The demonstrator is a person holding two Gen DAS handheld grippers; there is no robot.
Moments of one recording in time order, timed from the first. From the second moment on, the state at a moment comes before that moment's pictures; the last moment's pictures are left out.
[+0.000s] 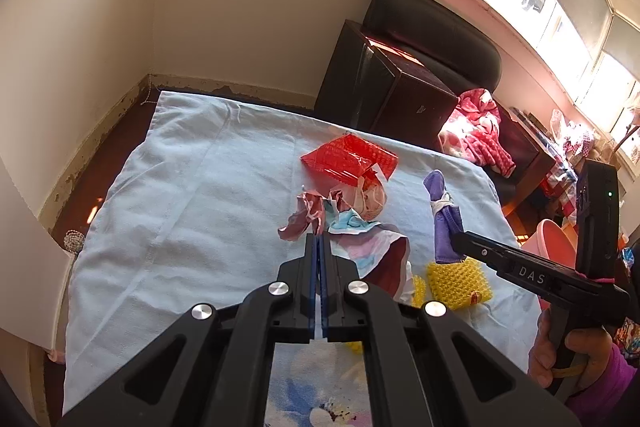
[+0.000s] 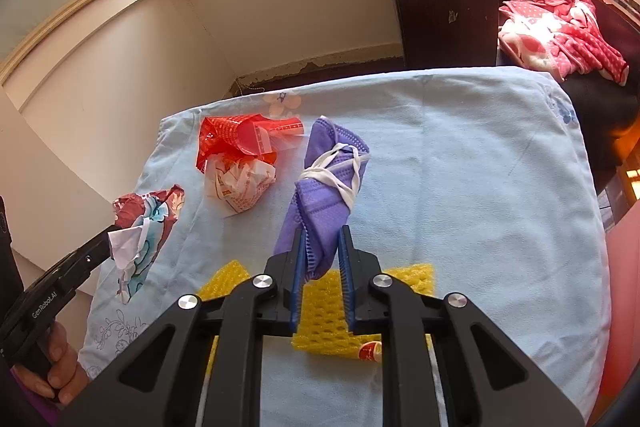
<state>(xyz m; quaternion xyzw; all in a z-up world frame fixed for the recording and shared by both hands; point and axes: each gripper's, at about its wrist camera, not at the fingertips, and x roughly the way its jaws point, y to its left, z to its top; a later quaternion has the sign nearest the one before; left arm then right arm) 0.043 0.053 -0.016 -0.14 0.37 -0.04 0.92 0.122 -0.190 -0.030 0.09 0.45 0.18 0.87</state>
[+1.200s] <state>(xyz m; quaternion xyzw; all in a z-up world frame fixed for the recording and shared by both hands) 0.050 -0.165 0.028 -0.07 0.34 -0.26 0.90 0.032 -0.382 0.005 0.16 0.36 -0.03 0.92</state>
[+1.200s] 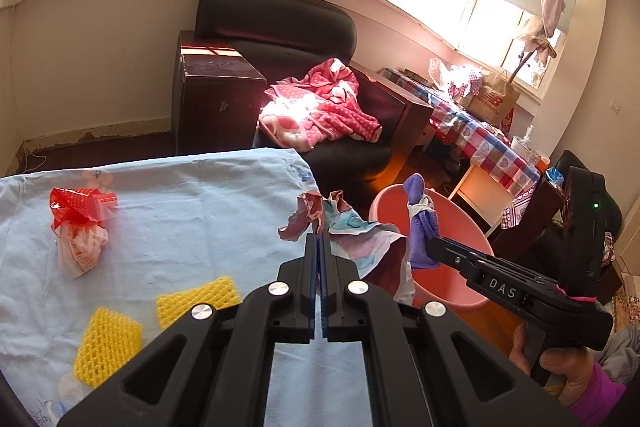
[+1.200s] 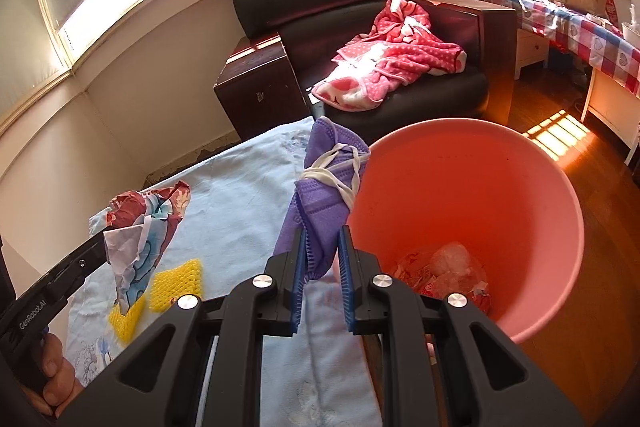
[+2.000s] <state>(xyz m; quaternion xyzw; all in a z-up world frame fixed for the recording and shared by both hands) 0.054 -0.278 0.019 -0.01 0.35 -0.35 0.87 0.010 -0.449 -0.007 0.18 0.36 -0.11 0.91</state>
